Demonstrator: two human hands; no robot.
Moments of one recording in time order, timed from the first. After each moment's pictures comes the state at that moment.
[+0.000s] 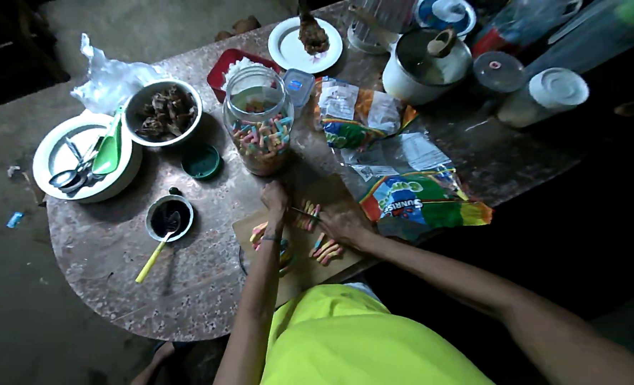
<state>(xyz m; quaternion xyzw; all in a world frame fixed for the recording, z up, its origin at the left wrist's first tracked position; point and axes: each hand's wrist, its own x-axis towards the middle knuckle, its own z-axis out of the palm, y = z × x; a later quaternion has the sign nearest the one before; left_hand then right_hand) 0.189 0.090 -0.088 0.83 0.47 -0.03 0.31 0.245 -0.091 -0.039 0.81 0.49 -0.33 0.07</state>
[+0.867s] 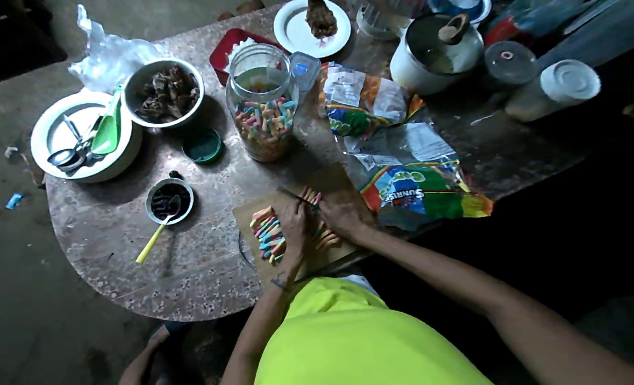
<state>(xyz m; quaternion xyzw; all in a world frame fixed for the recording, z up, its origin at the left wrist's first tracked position) 0.119 -0.018 -0.109 0.88 0.33 0.21 0.27 0.231 -0.094 -0.056 0.83 0.45 -0.31 0.06</state>
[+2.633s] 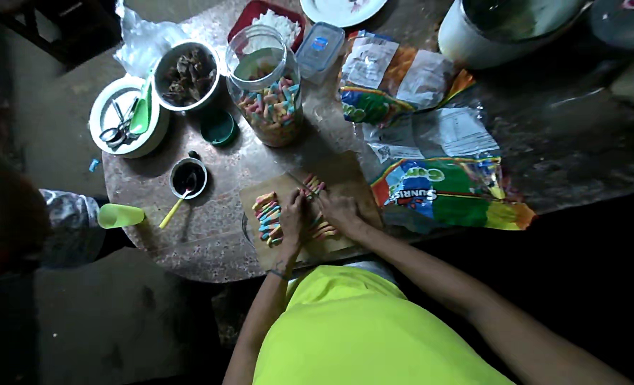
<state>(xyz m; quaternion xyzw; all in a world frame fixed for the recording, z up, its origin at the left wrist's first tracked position) 0.117 -0.028 -0.092 0.85 0.44 0.09 0.29 0.233 -0.090 -0.056 0.82 0.46 -0.35 0.01</state>
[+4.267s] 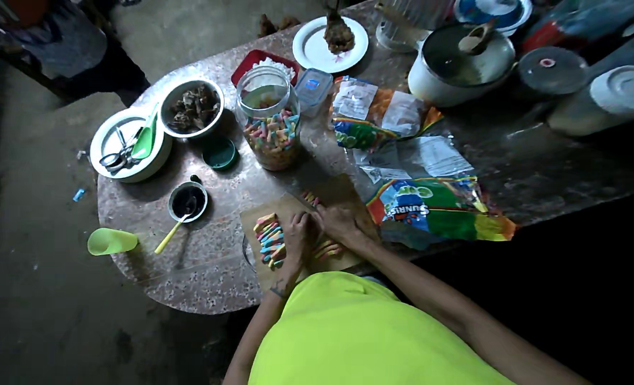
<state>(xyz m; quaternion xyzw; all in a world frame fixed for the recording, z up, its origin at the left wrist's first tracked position) 0.119 -0.021 -0.110 0.89 0.32 0.17 0.27 0.242 -0.080 -0.051 0.83 0.45 -0.33 0.01</state>
